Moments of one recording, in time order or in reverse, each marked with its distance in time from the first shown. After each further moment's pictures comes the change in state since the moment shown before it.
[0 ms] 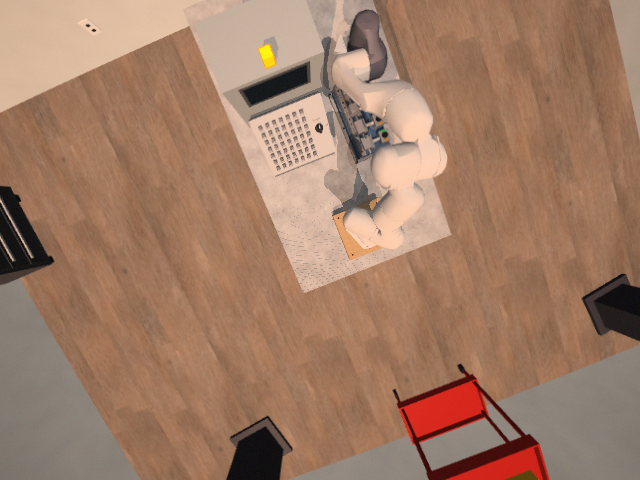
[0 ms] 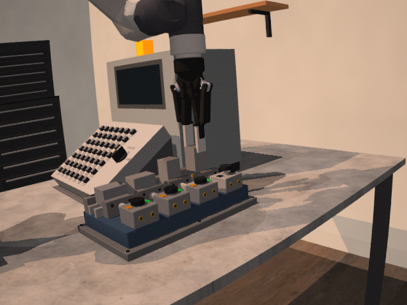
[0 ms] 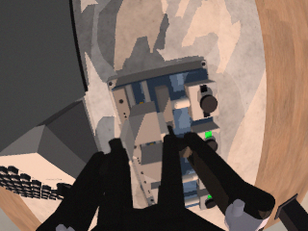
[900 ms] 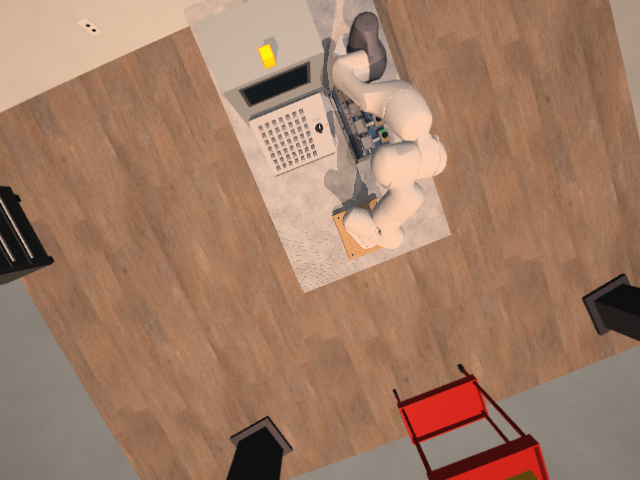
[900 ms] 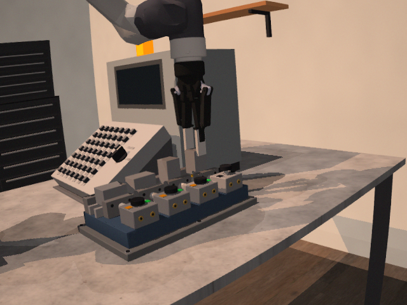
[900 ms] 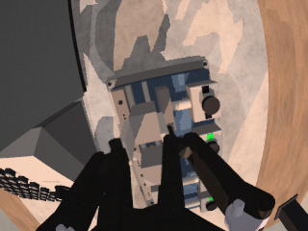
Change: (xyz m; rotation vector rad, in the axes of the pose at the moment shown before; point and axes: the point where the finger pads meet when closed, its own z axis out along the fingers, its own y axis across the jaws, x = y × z) arm 0.000 0.000 0.008 0.001 -0.002 -0.003
